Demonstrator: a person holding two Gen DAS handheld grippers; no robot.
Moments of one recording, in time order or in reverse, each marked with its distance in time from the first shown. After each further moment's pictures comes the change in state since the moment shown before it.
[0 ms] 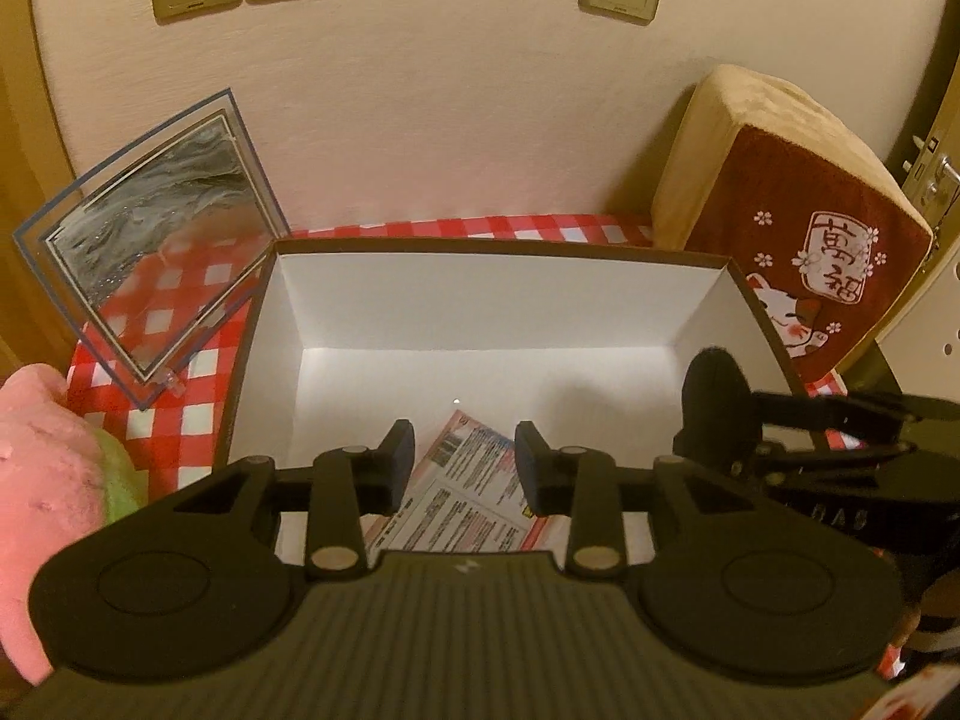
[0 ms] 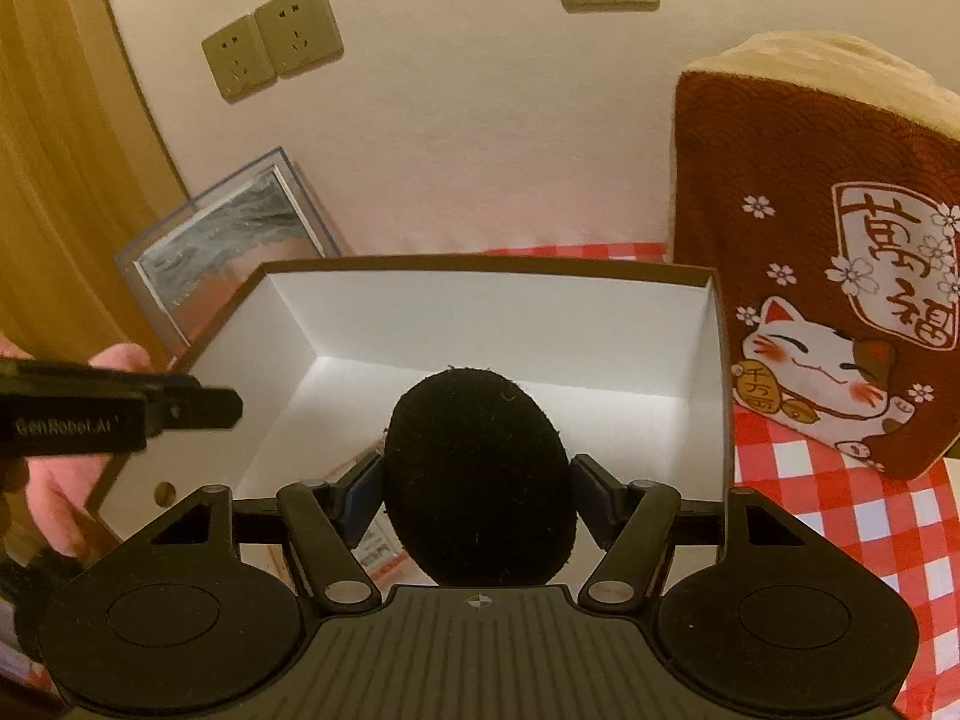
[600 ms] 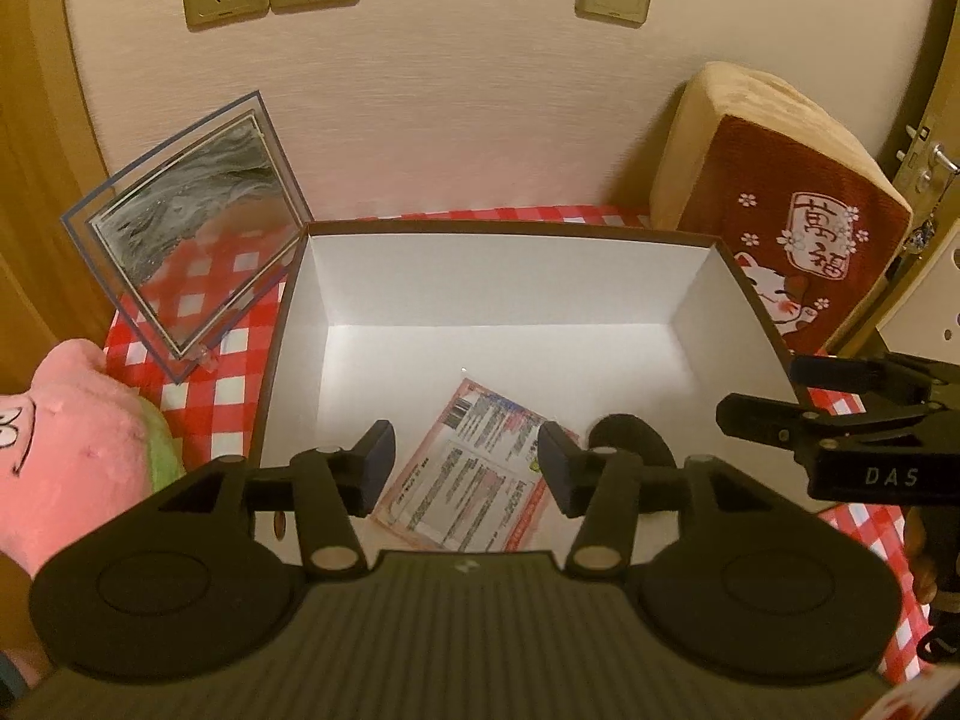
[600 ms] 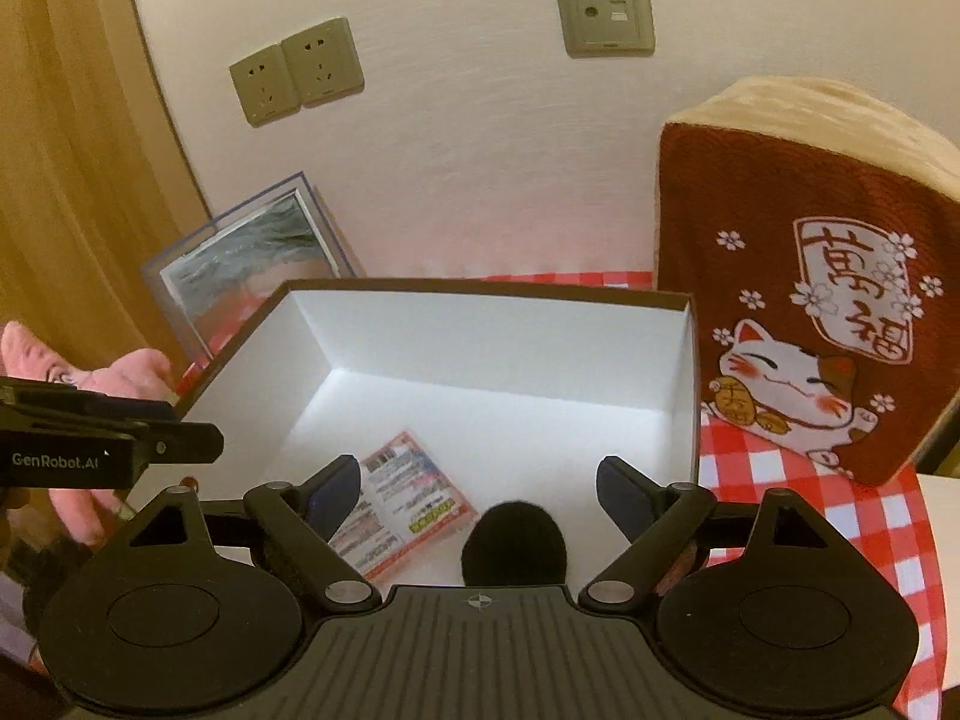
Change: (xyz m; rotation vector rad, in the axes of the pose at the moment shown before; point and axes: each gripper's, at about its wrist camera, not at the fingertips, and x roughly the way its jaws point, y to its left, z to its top) left arm -0.037 -0.001 -0.023 0.008 -0.008 0.020; right arm -0.038 0.008 -0.011 -0.029 -0.050 -0.005
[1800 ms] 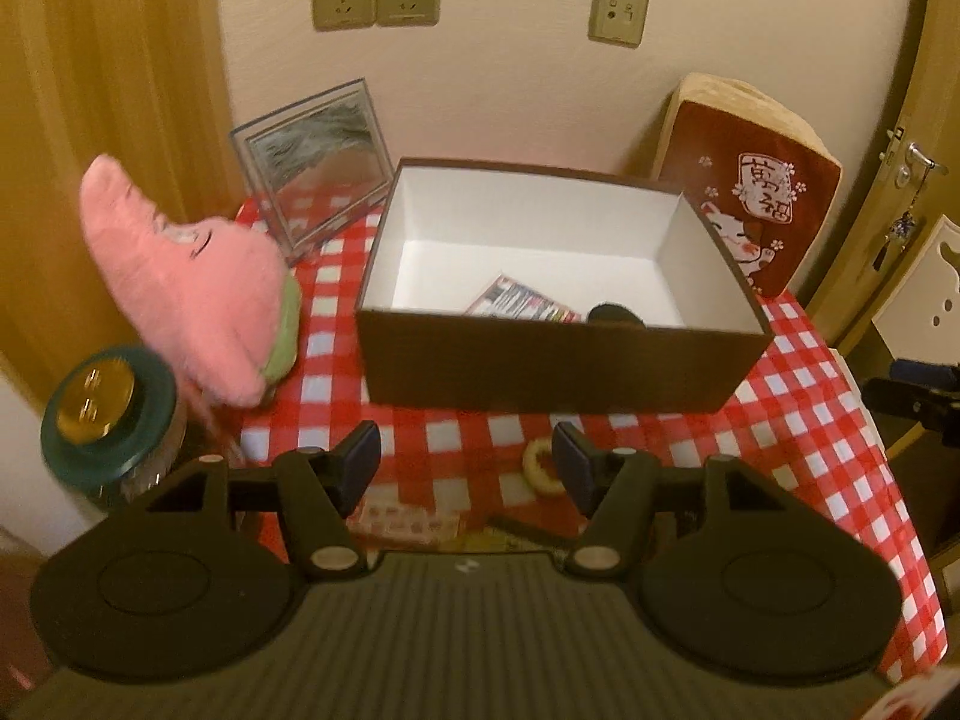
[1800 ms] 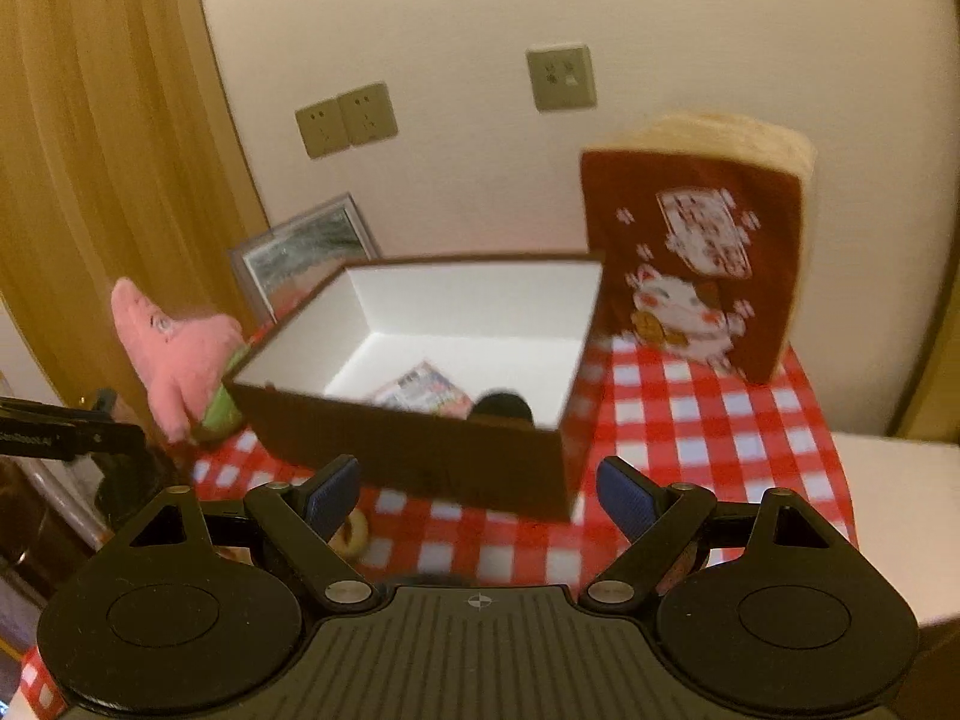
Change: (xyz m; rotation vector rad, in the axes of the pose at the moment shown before) left arm -0.147 -0.011 -0.136 -0.075 -0.049 0.095; right arm -0.169 0.000 -0.115 0.002 -0.090 0.019
